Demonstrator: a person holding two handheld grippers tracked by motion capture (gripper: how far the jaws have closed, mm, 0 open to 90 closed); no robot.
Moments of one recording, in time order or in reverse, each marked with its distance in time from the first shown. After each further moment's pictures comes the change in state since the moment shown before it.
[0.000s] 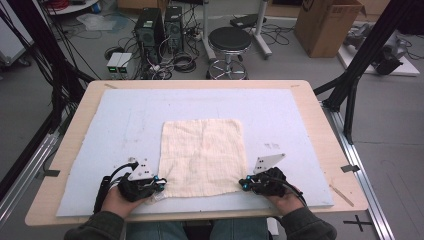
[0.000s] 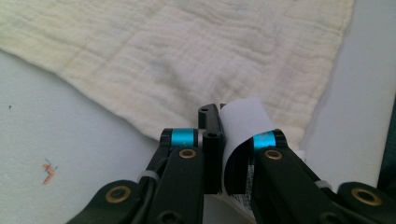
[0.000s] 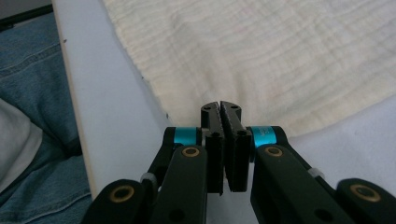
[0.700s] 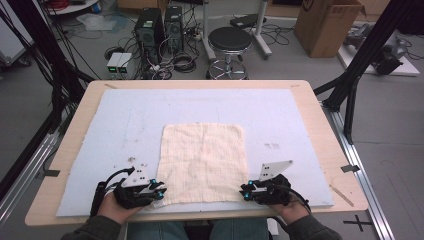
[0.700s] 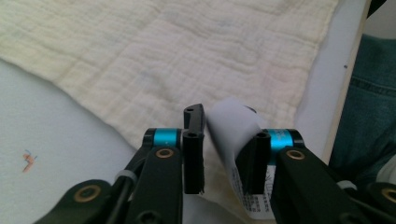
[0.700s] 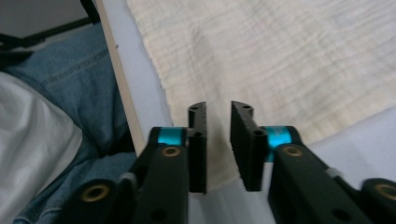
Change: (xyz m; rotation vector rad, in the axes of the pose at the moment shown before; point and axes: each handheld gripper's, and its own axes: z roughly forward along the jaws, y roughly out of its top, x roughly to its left) left arm -0.011 -0.003 -0.015 -0.047 -0.044 -0.012; right arm 0.017 -0.008 -0.014 -0.072 0.061 0.014
